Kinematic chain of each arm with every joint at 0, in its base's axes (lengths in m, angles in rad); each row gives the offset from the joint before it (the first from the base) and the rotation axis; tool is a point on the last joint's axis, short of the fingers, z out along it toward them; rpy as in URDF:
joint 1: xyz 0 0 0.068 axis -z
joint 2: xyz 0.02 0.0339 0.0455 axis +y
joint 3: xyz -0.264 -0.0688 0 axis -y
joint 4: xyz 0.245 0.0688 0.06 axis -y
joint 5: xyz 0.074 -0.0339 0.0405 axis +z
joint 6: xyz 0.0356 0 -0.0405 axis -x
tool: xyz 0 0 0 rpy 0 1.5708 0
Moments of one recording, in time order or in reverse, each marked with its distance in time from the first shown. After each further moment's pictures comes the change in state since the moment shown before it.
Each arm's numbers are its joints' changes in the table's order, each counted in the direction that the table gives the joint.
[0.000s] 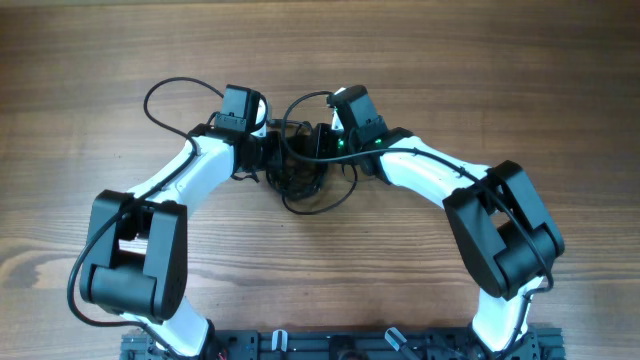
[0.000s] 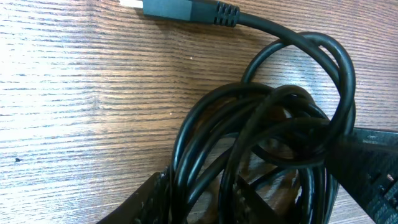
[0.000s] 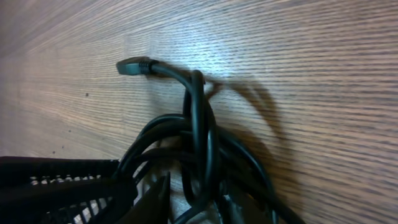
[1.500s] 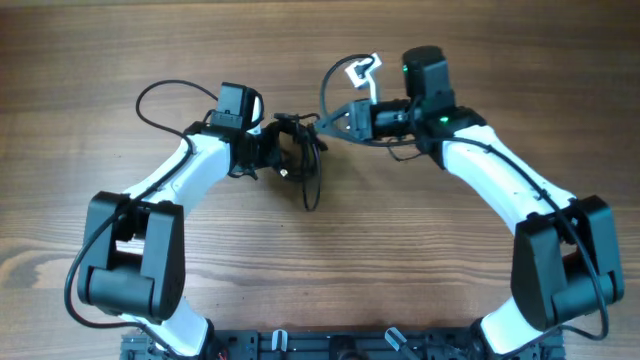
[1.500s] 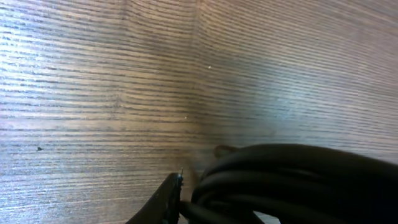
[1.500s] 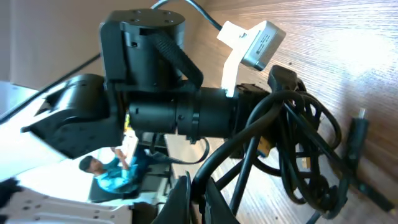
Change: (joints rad) left arm -0.022 -0.002 0.013 -0.021 0.013 0.082; right arm 0.233 -0.230 -0.011 0.008 0.824 0.150
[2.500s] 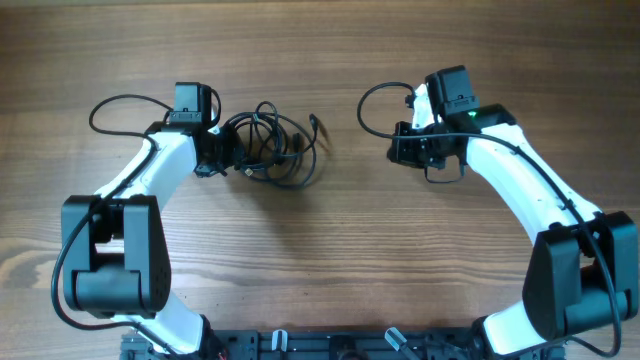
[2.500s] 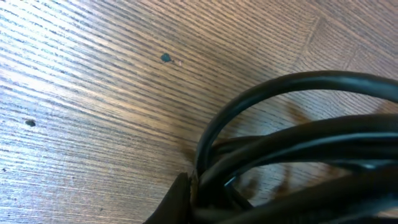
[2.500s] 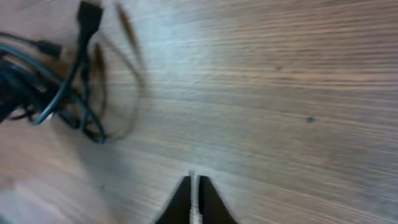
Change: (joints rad) left arm -0.179 0.000 -0.003 -0.055 0.043 0.057; right arm 0.075 -0.055 0.004 -0.636 -0.718 0.167
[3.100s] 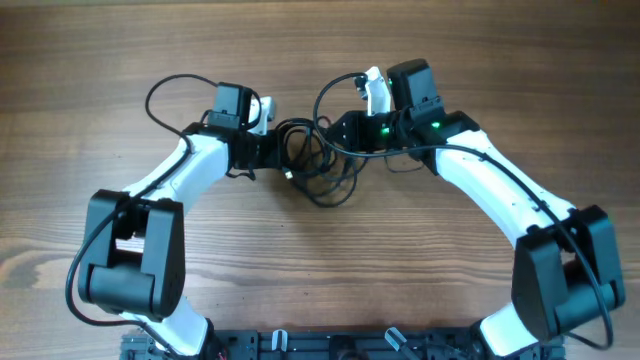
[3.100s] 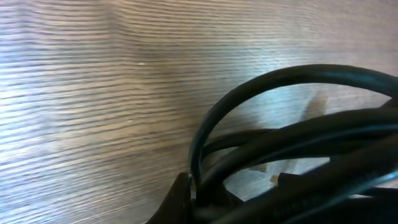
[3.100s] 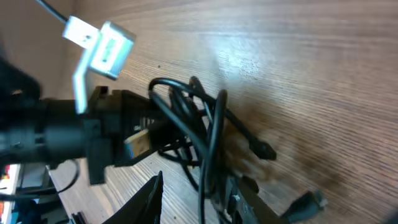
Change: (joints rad) left arm 0.172 0.006 -0.005 0.094 -0.211 -0.241; right arm -0.148 0.030 0.000 0.385 0.172 -0.018
